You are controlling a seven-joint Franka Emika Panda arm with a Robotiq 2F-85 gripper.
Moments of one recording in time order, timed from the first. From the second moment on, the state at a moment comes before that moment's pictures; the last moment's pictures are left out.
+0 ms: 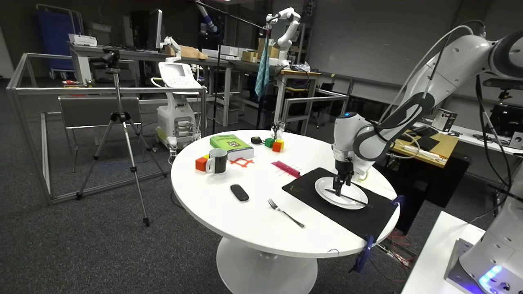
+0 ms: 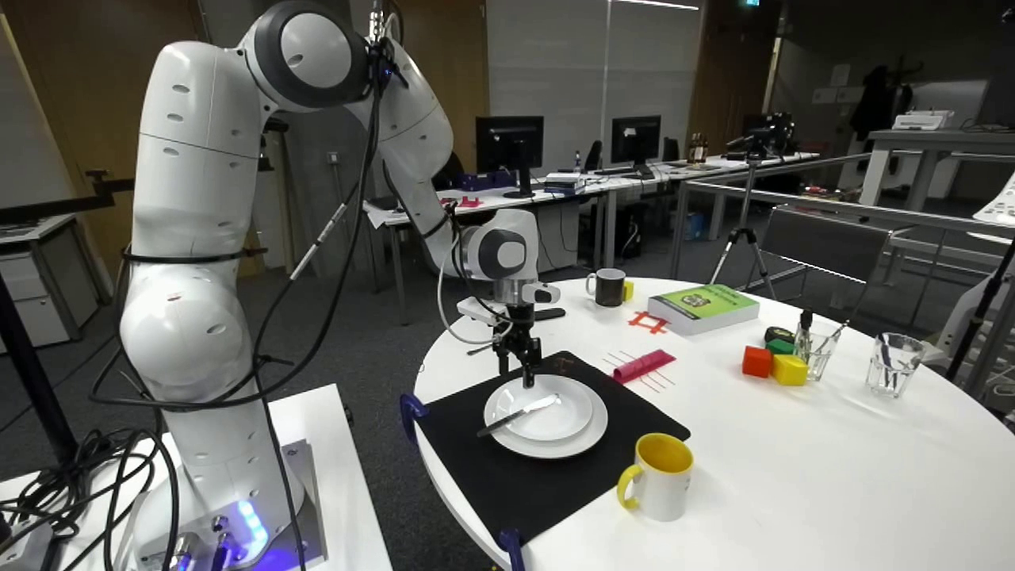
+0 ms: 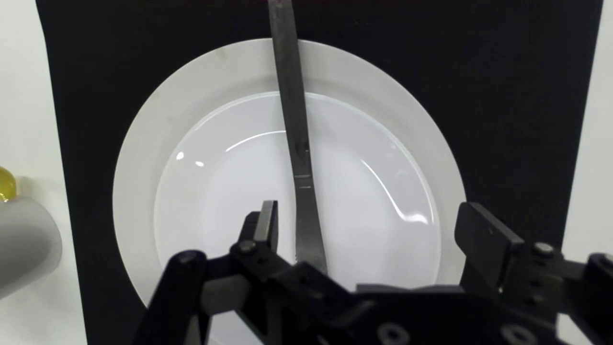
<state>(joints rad) 0.14 0.33 -0.01 -2.30 -0.29 2.47 0.30</state>
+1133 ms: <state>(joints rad) 0.00 0.33 0.03 -2.38 0.01 2.63 -0.08</state>
